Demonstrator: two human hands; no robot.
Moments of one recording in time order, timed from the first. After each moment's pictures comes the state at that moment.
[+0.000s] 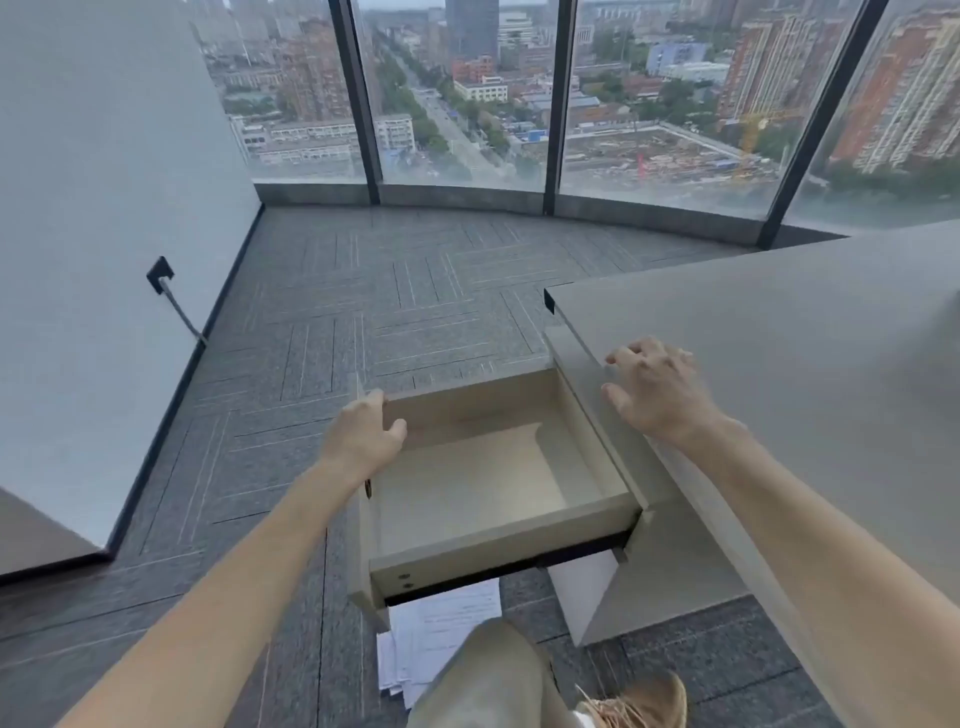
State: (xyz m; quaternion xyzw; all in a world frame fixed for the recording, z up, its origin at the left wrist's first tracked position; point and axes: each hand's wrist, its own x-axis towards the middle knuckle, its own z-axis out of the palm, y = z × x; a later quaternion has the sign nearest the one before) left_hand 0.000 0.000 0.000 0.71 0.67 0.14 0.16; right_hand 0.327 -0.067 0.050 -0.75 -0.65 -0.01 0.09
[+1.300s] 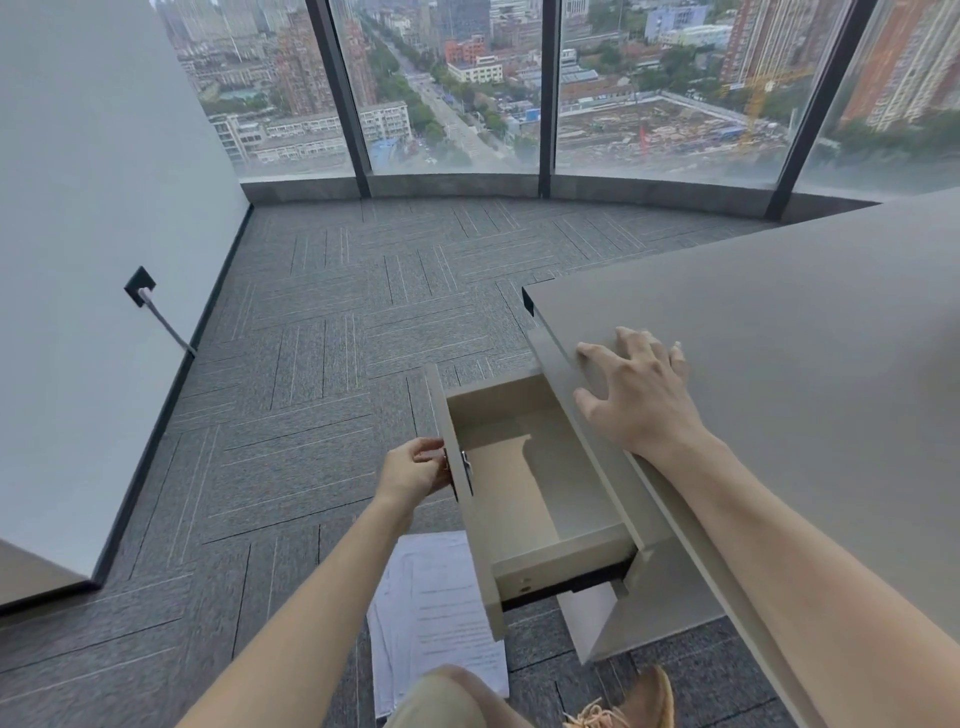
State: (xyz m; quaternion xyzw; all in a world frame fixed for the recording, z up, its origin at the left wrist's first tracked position) left_hand 0.090 0.037 -0.094 0.43 0.59 0.35 0.59; right_hand 0.342 -0.035 0.027 -0.77 -0.62 0.04 0.16
